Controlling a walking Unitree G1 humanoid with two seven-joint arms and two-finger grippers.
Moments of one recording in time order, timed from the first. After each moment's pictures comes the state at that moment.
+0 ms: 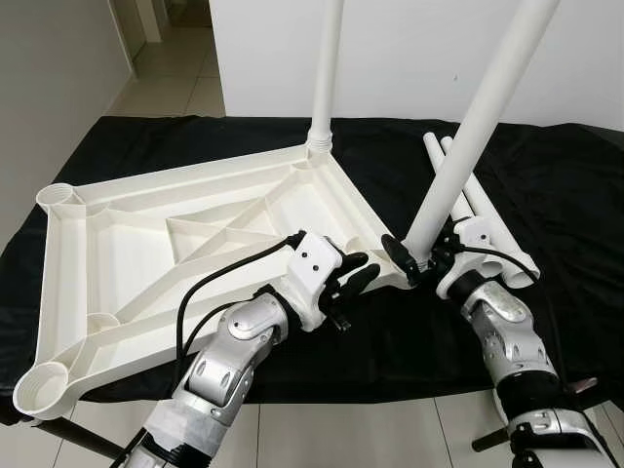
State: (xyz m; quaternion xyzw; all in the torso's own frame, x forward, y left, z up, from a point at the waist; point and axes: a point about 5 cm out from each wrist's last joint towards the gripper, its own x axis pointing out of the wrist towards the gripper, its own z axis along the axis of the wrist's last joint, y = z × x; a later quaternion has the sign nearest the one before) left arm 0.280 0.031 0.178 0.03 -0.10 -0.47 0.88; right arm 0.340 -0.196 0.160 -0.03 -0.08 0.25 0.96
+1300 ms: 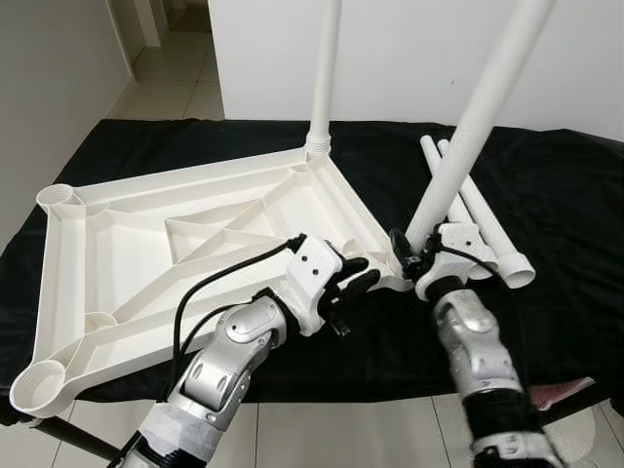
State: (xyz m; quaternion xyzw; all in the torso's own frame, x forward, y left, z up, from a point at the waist) left arm 0.274 0.030 0.179 0.03 -0.09 -0.48 0.87; right arm 0.326 -0.164 0.150 0.02 -0.07 0.03 1.00
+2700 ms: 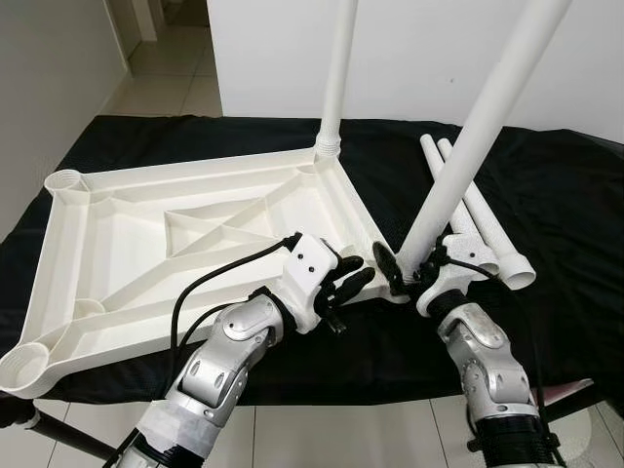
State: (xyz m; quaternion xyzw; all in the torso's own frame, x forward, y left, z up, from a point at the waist) left arm 0.279 0.035 0.176 0.04 -0.08 -0.47 0.88; right arm 0.310 -0.170 0.152 0.02 -0.05 0.20 0.98
